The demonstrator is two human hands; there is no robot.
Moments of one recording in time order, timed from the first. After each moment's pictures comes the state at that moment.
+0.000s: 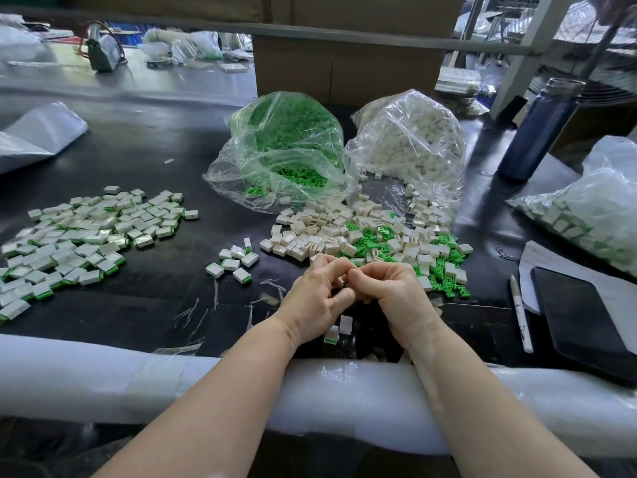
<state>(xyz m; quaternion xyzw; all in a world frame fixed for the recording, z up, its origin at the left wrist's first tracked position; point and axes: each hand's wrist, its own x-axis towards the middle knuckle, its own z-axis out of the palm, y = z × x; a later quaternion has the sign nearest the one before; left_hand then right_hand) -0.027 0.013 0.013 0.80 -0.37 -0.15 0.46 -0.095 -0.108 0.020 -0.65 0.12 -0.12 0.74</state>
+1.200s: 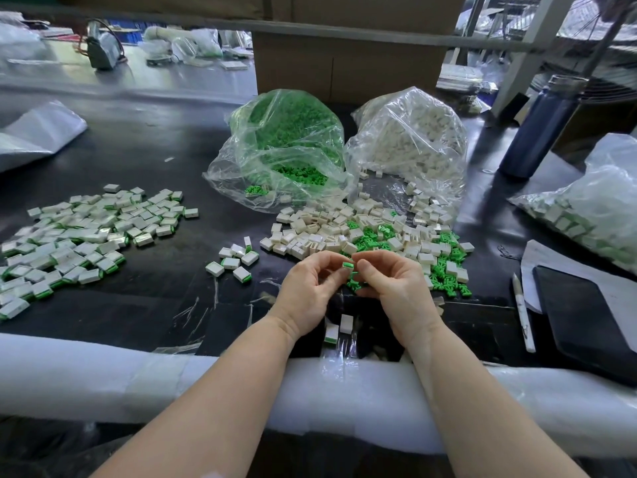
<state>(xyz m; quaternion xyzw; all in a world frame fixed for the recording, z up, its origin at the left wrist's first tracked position) -0.024 0.012 0.012 0.74 -0.29 -0.13 0.59 -0.092 -0.110 0.014 -0.67 0.15 -0.20 0.69</state>
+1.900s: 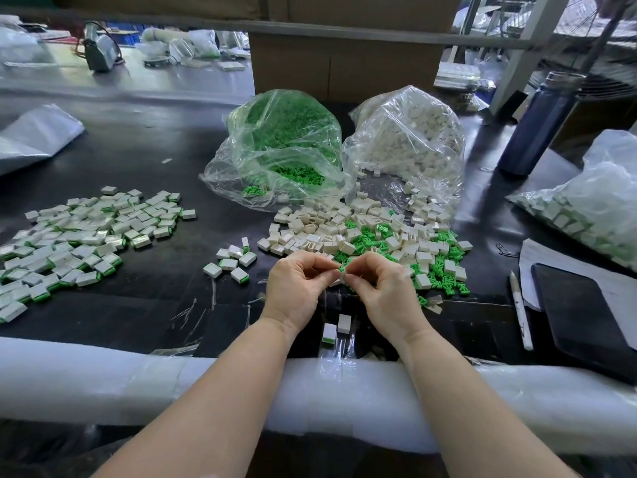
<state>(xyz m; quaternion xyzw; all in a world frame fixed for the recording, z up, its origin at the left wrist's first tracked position) -0.021 0.011 0.010 0.74 -0.23 -0.05 0.63 -0.089 -0.106 0.007 -0.84 0.12 -0.23 0.47</state>
